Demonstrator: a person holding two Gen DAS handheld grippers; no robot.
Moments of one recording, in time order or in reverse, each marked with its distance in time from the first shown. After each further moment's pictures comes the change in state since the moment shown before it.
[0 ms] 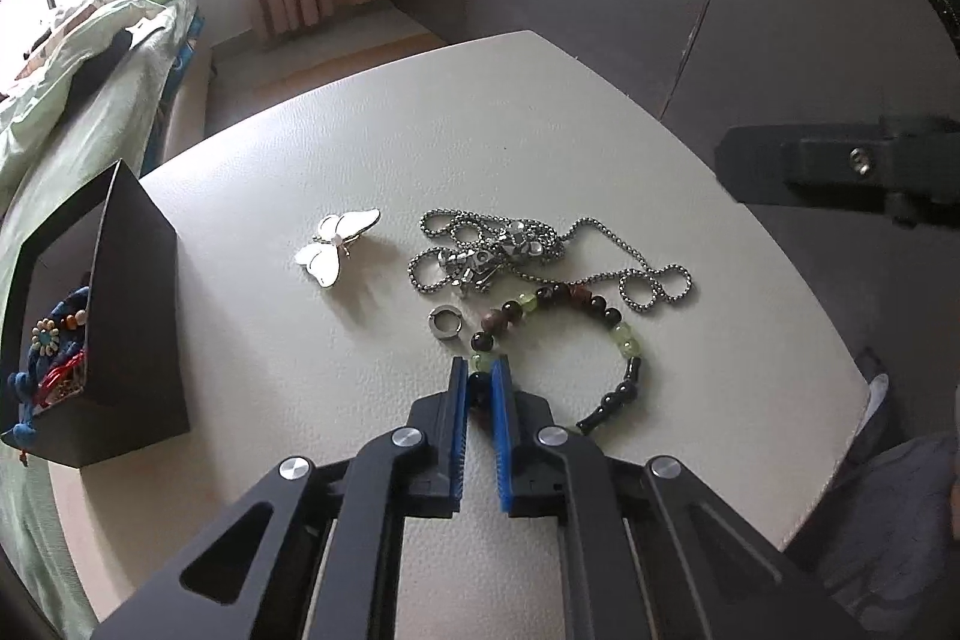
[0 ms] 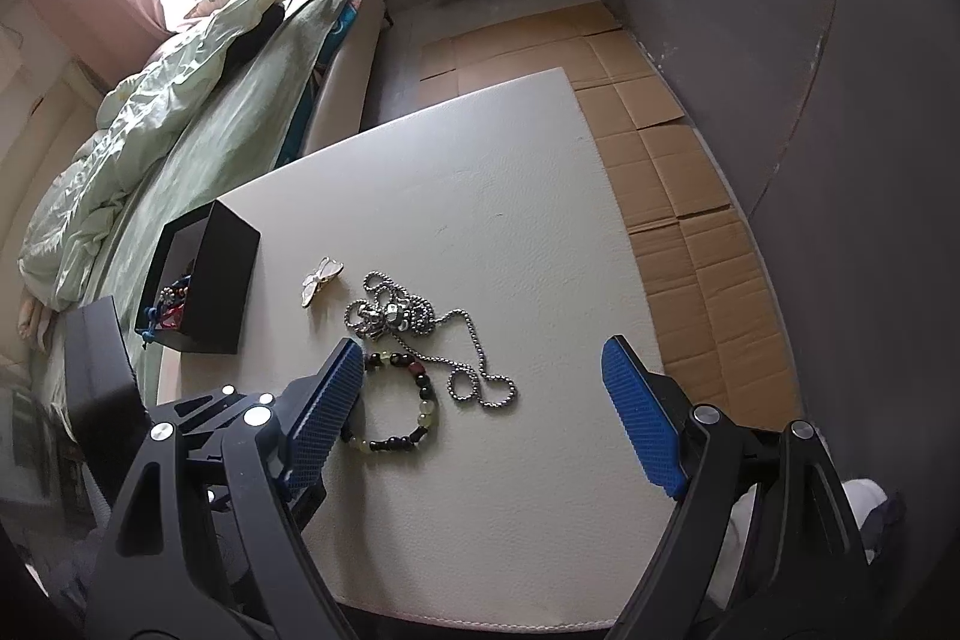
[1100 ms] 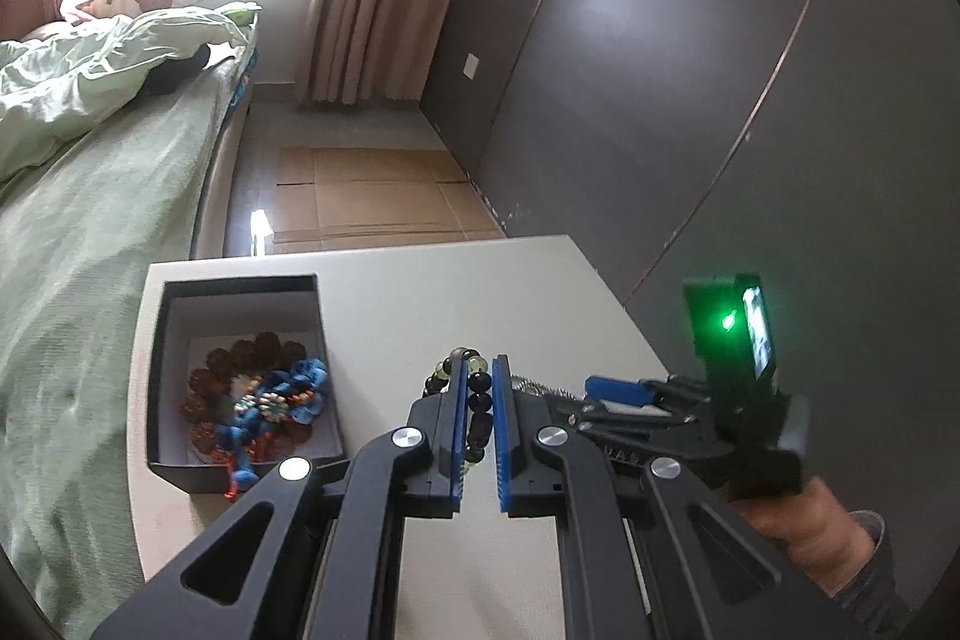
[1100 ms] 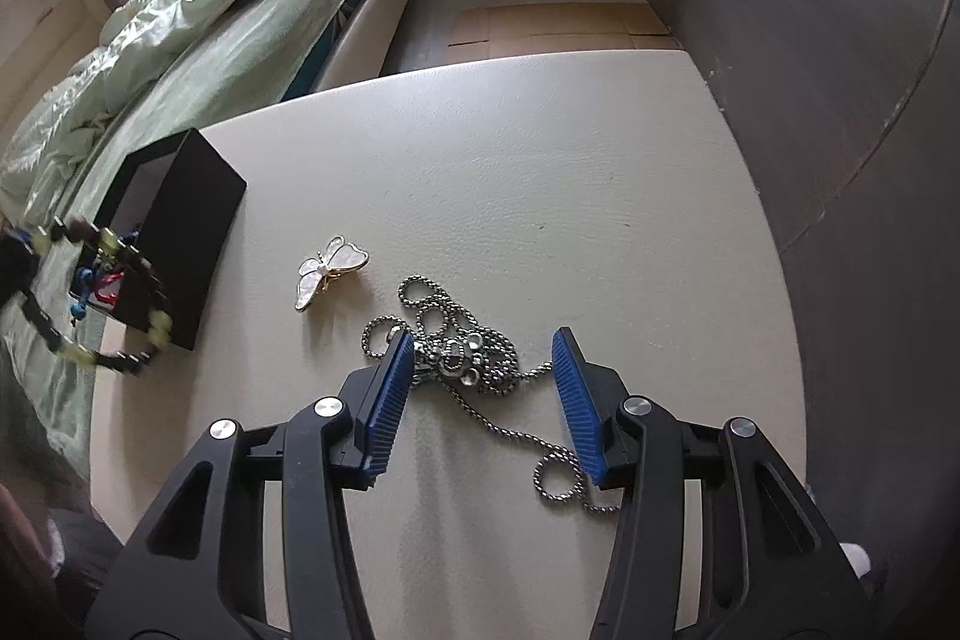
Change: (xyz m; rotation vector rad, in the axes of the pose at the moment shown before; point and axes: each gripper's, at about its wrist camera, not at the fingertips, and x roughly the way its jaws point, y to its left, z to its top) left arm -0.133 0.097 0.009 -0.247 -0.308 -0.145; right arm 0.083 0.056 0.005 -0.178 0.049 -0.058
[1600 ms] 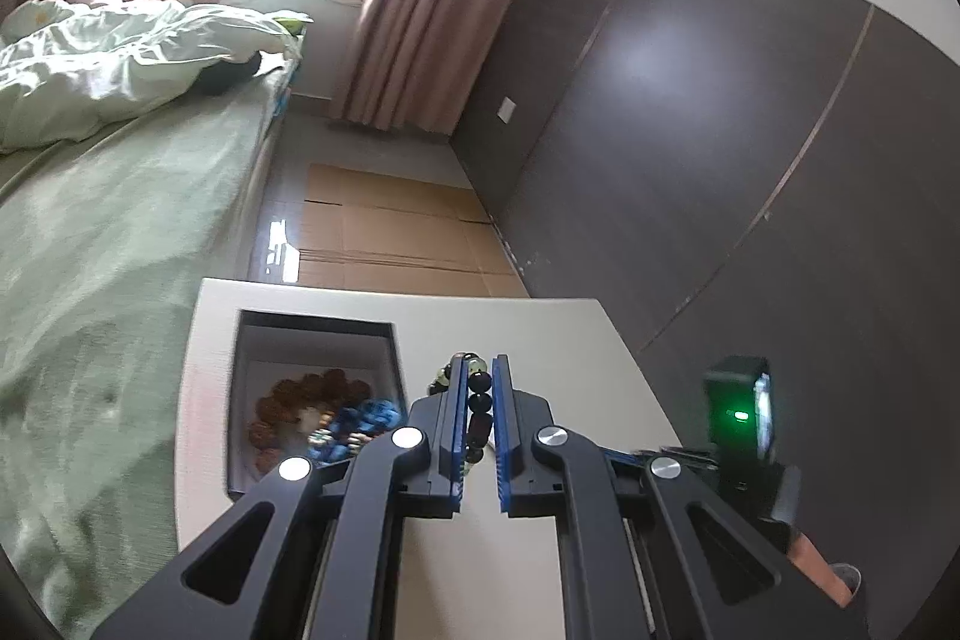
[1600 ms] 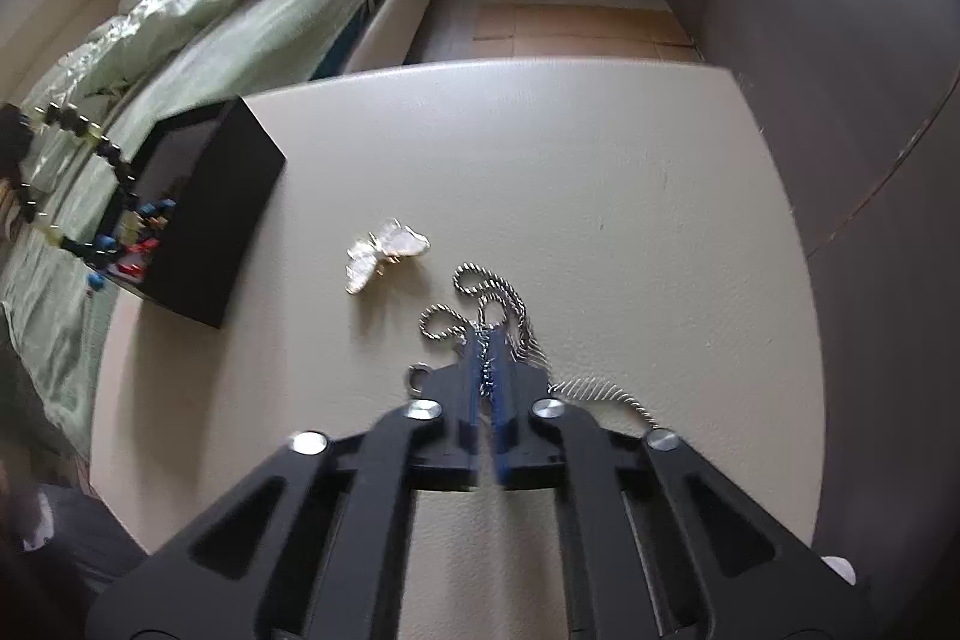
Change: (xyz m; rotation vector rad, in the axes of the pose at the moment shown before) left arm -0.035 0.044 0.017 -0.124 -0.091 0.015; right arm -0.008 0.025 -0.001 -0.055 0.002 0.015
